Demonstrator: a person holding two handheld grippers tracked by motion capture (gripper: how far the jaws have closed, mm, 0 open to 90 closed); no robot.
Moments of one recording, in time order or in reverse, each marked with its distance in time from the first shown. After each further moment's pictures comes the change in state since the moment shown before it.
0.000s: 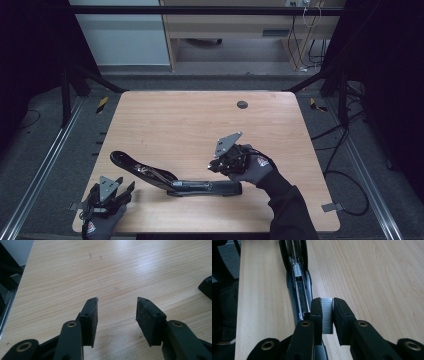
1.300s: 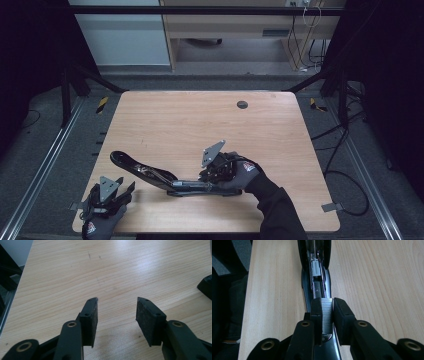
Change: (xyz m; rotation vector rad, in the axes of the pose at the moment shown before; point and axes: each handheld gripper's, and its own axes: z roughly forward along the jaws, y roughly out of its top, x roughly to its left) left arm -0.001 0.000 0.001 0.000 -0.004 0.002; right arm 0.011 0.003 0.041 0.047 0.105 -0.056
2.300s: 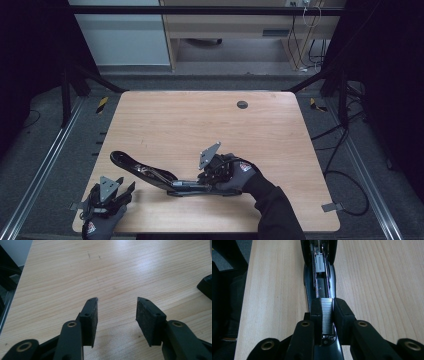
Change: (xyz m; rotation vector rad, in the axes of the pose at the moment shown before) left arm 0.000 0.000 0.000 -0.001 -0.001 0.000; right arm -0.003 -0.002 0.015 0.022 0.040 -0.015
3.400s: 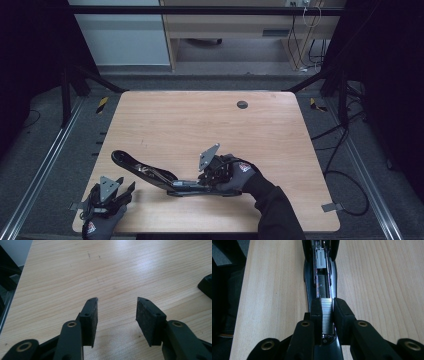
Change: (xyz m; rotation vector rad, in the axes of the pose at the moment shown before) left arm 0.000 0.000 0.000 0.003 0.000 0.002; right arm 0.000 -0.002 0.004 0.014 0.005 -0.026
